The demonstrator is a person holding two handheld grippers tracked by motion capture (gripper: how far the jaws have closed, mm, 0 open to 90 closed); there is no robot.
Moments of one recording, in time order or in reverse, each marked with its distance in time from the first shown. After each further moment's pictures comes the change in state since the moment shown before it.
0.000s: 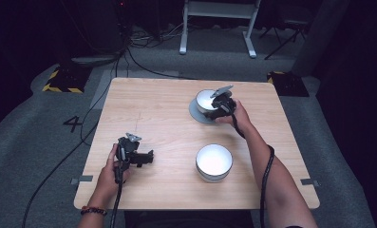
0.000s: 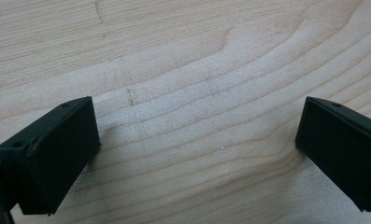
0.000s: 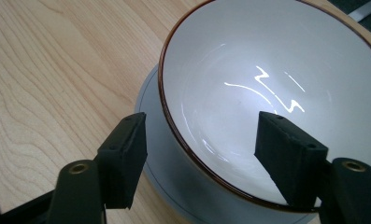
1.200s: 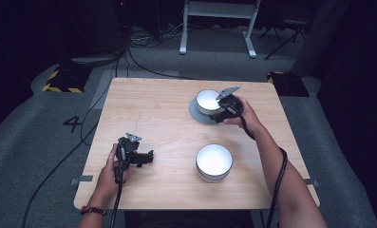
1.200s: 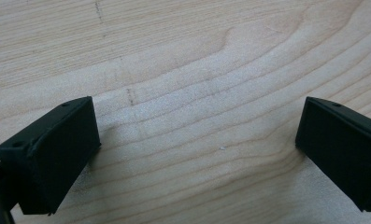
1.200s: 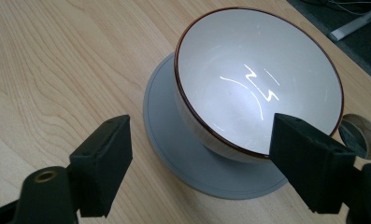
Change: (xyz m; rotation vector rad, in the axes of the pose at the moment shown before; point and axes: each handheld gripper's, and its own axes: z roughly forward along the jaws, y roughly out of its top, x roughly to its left) left arm 0.000 0.000 0.000 0.000 0.000 -0.002; right arm 0.008 -0.005 -0.037 -0.014 -0.032 -0.073
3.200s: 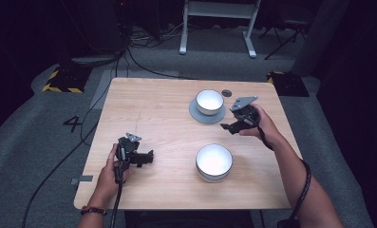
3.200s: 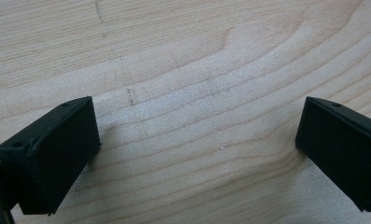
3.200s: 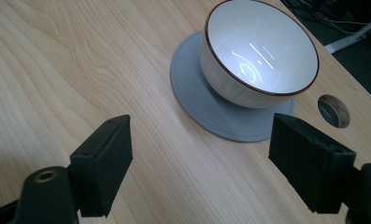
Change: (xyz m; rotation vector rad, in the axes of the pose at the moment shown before) left arm 0.000 0.000 0.000 0.000 0.000 0.001; right arm 0.022 -0.032 -0.062 -0.039 -0.011 -0.069
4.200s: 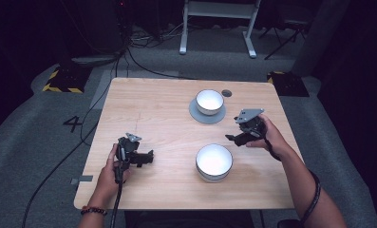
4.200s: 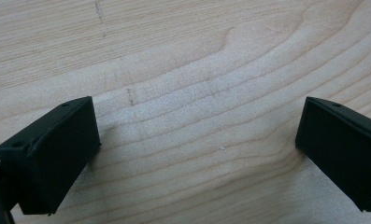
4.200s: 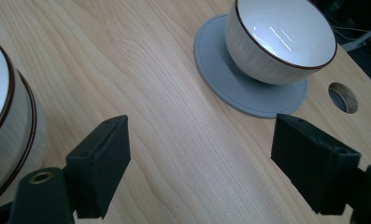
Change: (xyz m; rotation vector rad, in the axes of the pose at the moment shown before) left arm 0.000 0.000 0.000 0.000 0.000 0.000; right arm 0.026 -0.025 -0.021 -0.006 0.004 -0.045
